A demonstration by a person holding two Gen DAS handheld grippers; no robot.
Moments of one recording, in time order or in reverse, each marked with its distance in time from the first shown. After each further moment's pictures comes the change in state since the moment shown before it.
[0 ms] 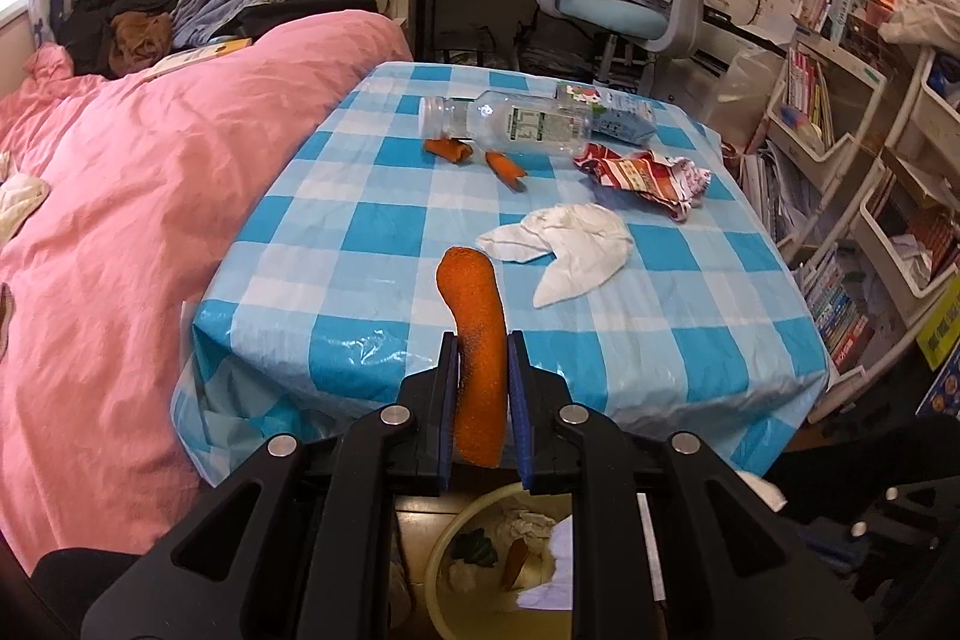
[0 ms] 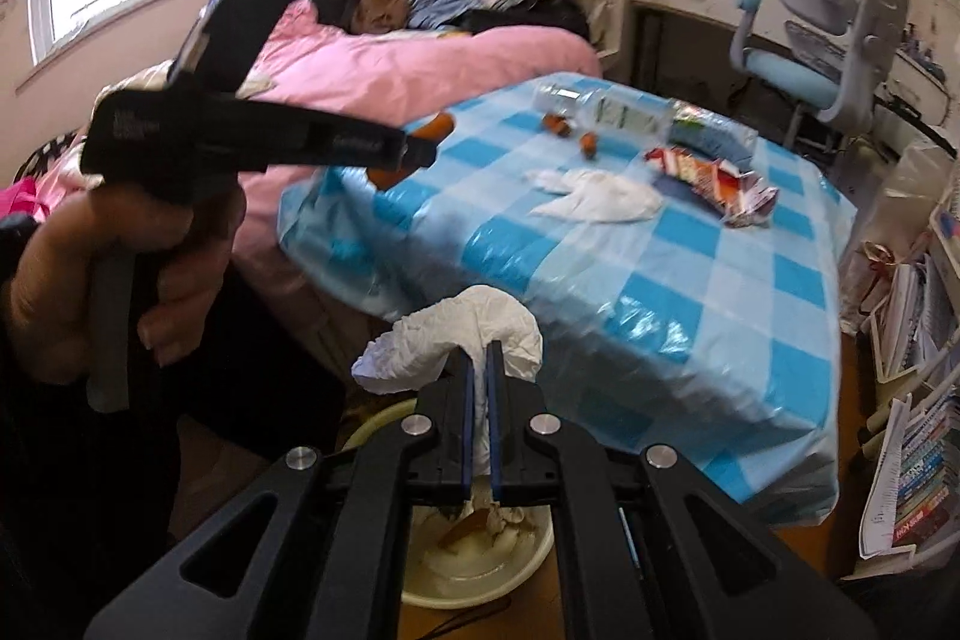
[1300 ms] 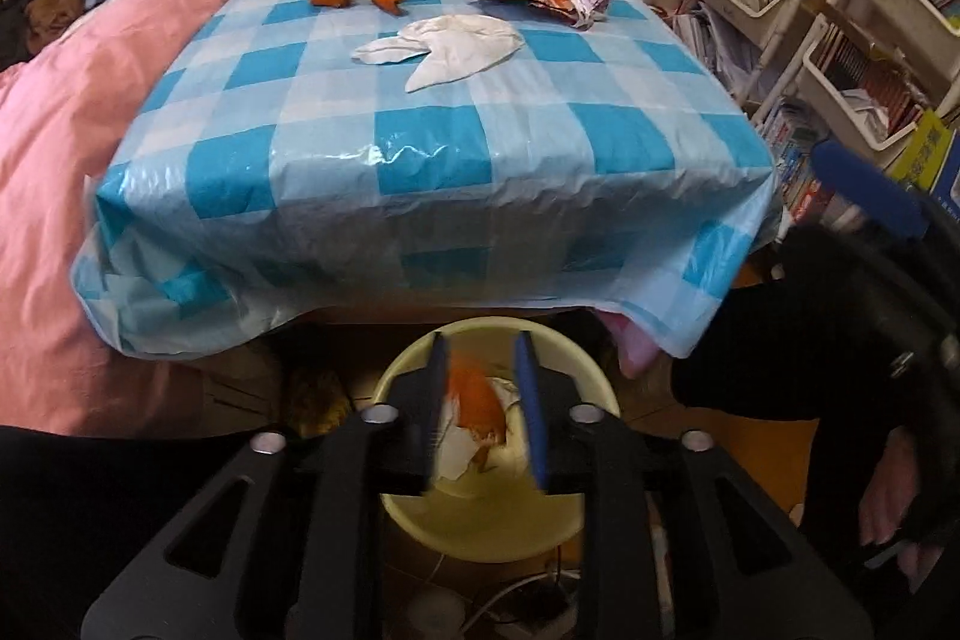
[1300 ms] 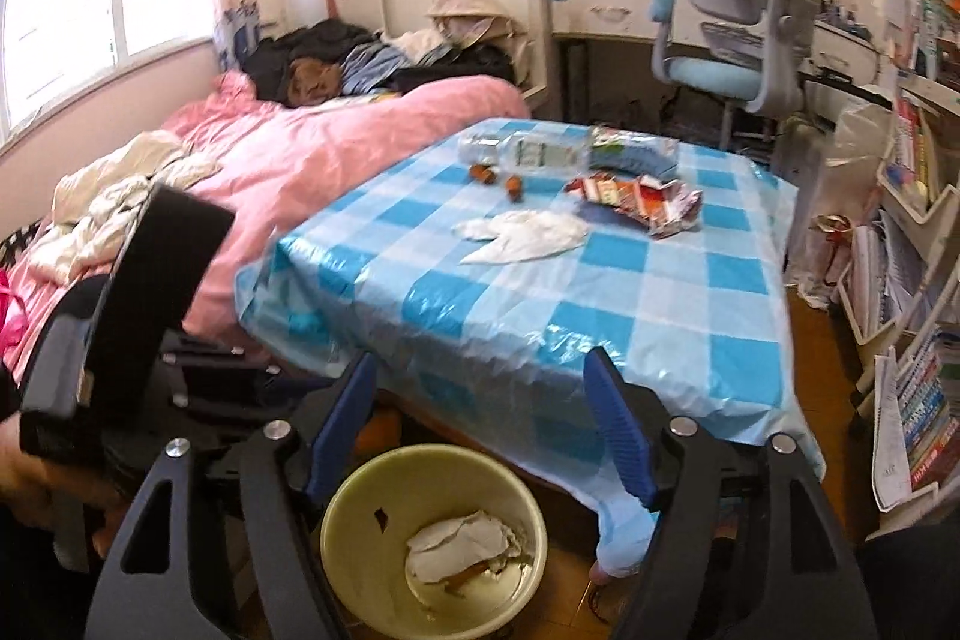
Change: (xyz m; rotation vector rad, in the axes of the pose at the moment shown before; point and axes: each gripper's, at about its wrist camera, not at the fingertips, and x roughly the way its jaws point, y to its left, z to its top) left arm 0.005 -0.040 -0.076 0.139 0.251 -0.099; right arm -0.026 -0.024 -0.003 0.174 -0.156 -0.098
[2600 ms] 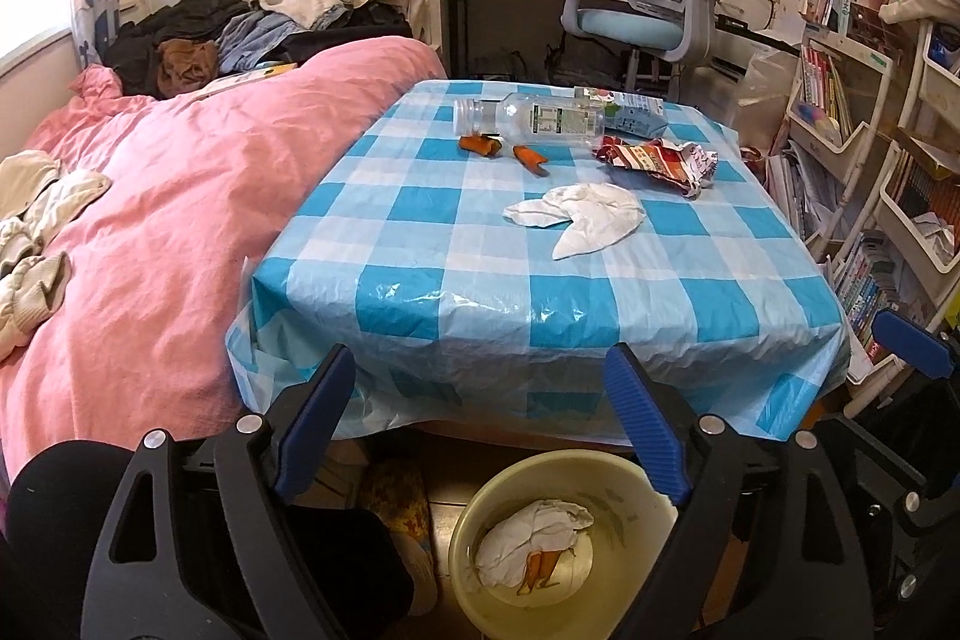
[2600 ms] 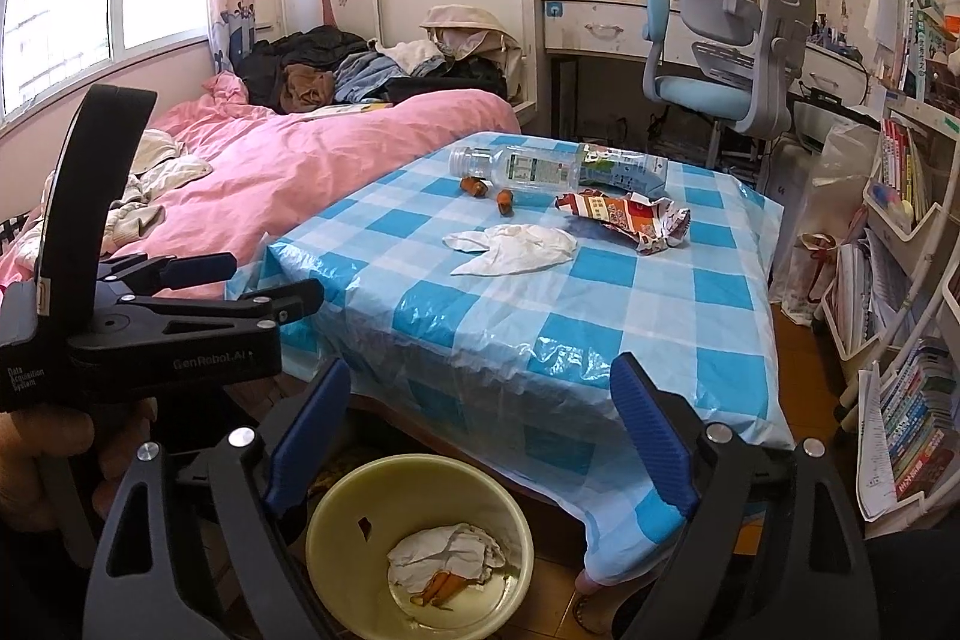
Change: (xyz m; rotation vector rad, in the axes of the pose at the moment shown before) left arm -0.052 0.029 0.013 -0.135 -0.315 0.222; right arm -0.002 0.006 -0.002 -0.034 -0.028 -0.035
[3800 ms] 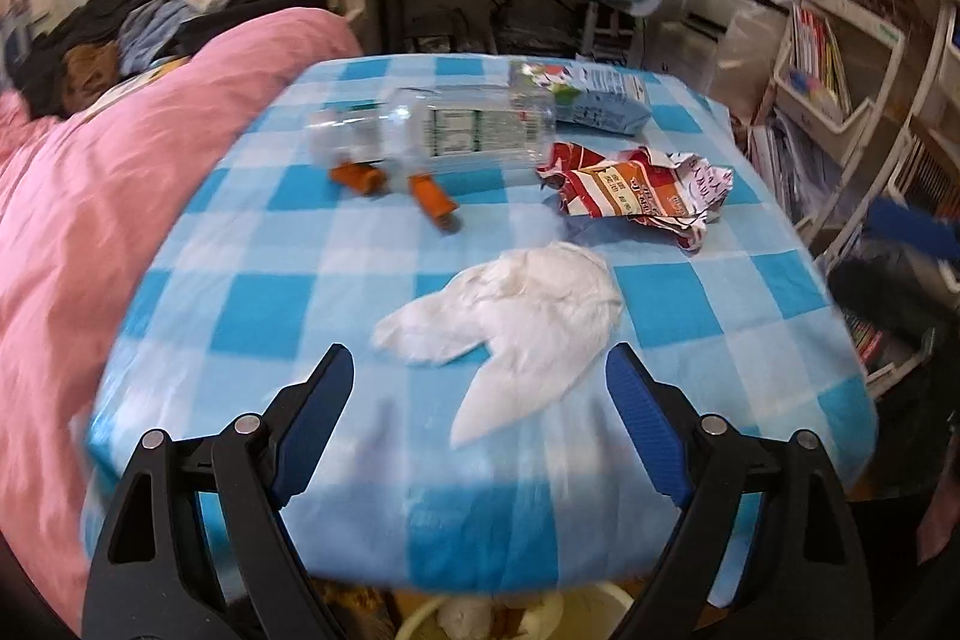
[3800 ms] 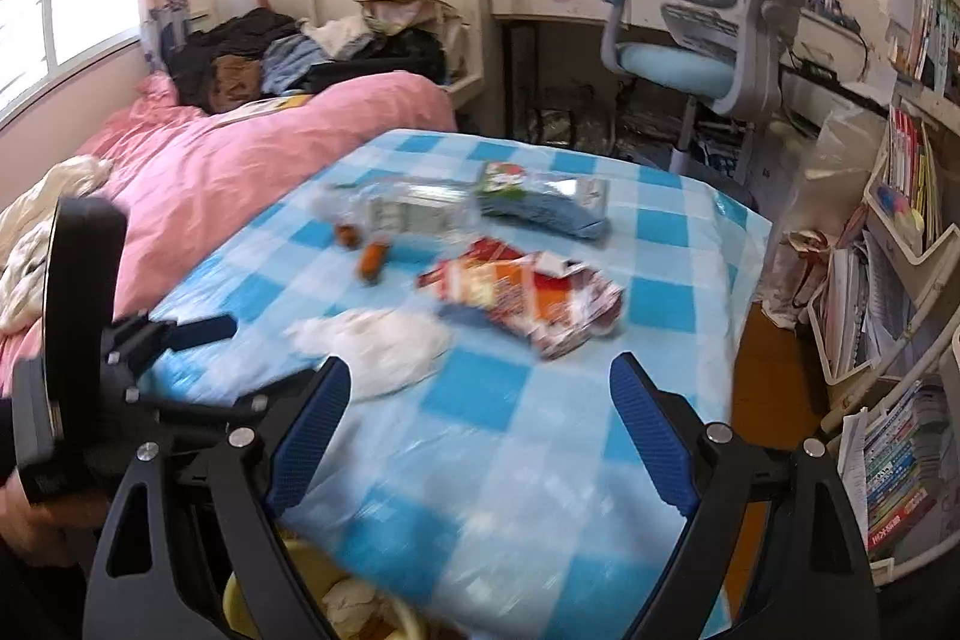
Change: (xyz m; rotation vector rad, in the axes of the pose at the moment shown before) left arm 0.152 -0.069 0.092 0.086 0.127 -0.101; right arm 0.108 -0.107 0.099 0.052 0.114 -0.061
